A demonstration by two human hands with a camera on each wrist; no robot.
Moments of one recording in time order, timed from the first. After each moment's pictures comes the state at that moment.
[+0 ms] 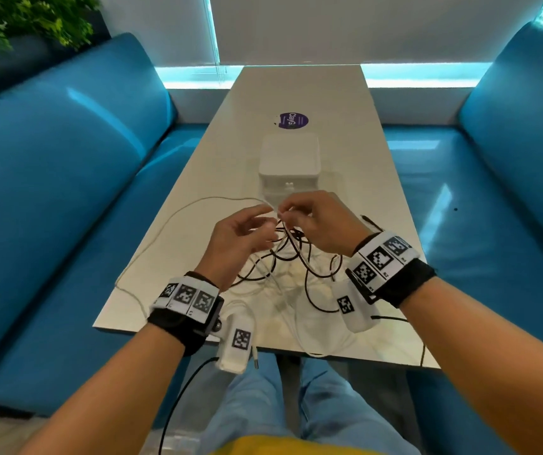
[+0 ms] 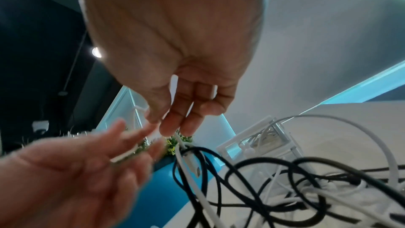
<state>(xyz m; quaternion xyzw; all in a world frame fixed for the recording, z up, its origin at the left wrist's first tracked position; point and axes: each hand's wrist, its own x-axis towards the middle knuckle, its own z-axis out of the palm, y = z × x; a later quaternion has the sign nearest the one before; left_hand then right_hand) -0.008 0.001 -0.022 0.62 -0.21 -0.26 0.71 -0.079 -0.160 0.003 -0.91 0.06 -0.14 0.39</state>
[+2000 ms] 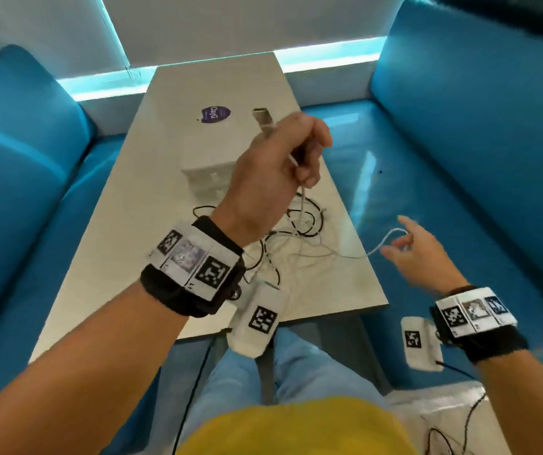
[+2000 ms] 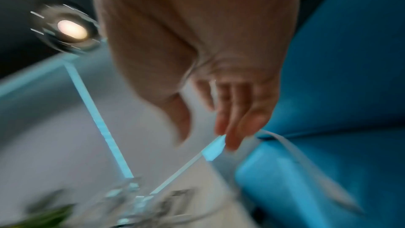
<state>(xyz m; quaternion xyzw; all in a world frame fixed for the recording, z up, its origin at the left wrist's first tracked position) -0.129 -0.082 0.093 0.45 -0.44 -0.35 0.69 -0.314 -0.236 -0.062 -0.77 0.49 -0.14 0.37</state>
